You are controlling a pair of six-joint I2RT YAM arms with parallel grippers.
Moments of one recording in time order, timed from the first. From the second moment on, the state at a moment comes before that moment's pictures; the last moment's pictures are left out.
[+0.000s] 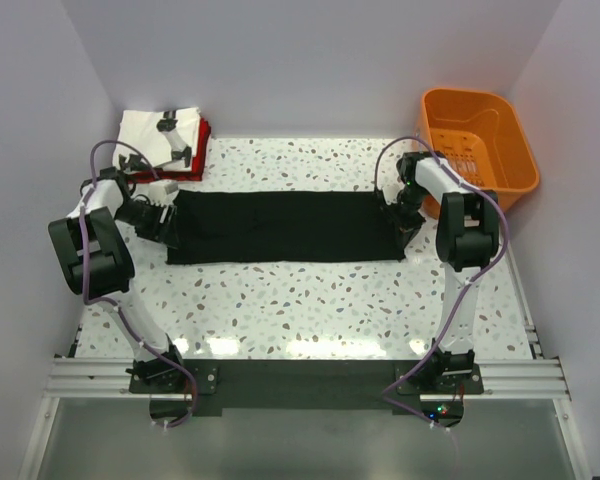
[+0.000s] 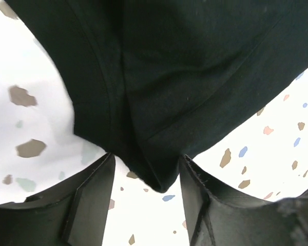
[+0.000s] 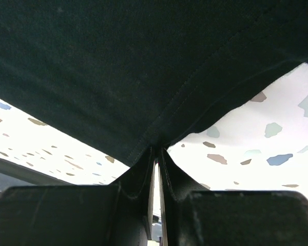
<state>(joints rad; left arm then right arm) 0.36 1.94 1.39 -0.98 0.53 0.71 0.09 2.21 1.74 -1.26 -0.16 -0.37</state>
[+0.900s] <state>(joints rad) 0.36 1.96 1.39 -1.00 0.55 0.70 0.09 2.21 1.75 -1.28 -0.15 -0.38</state>
